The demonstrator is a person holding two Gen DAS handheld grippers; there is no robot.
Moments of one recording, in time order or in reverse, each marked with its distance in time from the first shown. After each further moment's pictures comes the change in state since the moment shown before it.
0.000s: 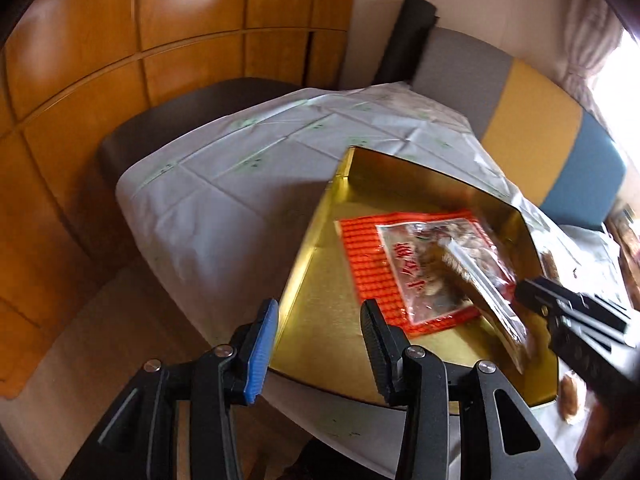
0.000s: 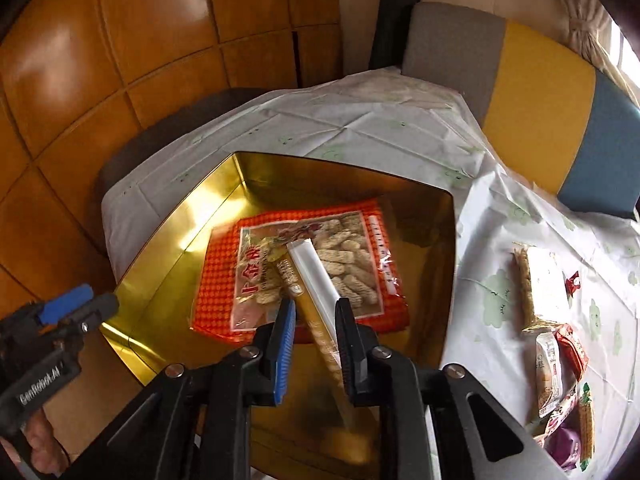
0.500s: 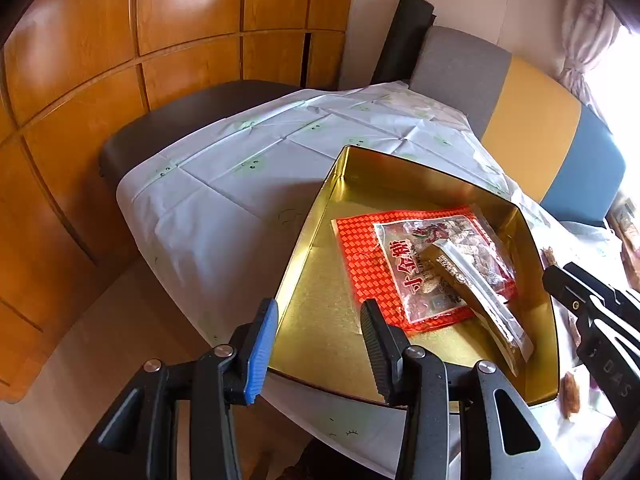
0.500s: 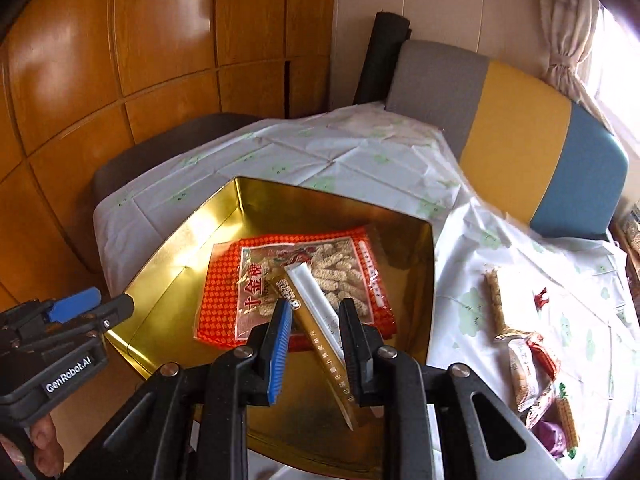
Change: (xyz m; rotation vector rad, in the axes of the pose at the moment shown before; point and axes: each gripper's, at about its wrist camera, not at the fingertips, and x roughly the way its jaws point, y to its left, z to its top) left arm -0.004 -0.009 -0.001 0.030 -0.007 0.007; right arm -0.033 0.021 -0.009 -0.023 -0.124 -0.100
